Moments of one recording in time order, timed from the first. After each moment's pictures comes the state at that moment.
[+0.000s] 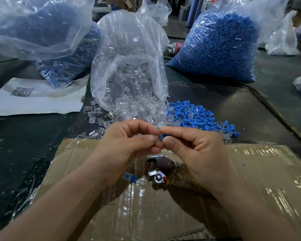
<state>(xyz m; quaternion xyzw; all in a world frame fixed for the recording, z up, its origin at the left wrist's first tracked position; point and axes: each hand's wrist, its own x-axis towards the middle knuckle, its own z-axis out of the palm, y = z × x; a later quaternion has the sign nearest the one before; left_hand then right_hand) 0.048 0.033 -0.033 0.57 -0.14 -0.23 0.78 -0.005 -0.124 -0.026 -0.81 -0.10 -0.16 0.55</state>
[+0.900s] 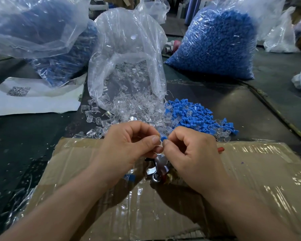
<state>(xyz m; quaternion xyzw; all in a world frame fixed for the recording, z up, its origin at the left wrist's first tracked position) 0.037 0.022 -0.028 0.66 -0.16 -0.14 0.72 -0.006 -0.119 -0.030 -0.91 -0.05 -0.20 0.37</state>
